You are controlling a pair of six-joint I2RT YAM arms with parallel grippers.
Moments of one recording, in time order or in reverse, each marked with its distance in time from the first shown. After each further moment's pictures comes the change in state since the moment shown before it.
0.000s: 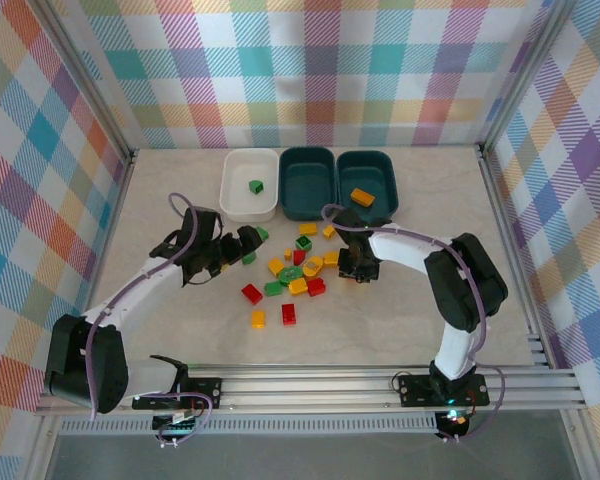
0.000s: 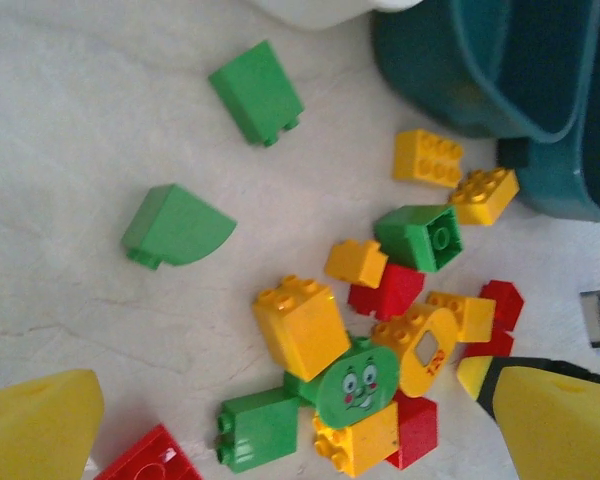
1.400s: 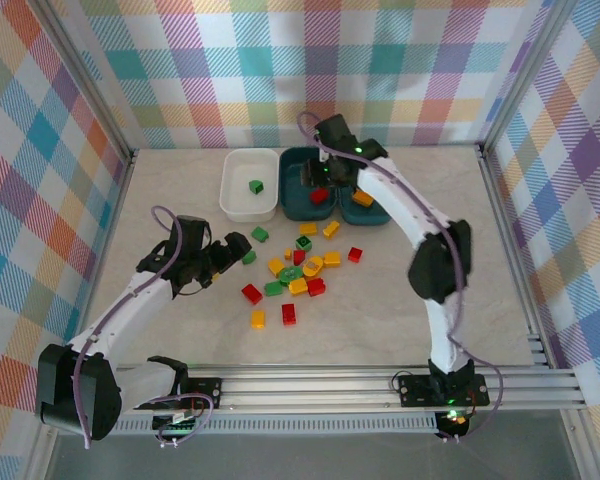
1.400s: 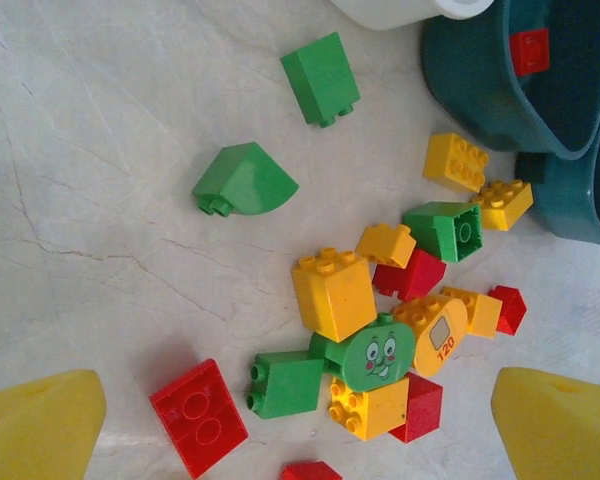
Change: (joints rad) left arm 0.025 -0.139 -0.068 -0.087 -0.019 -0.083; right arm -0.044 0.200 0.877 -0.161 -0.010 -0.402
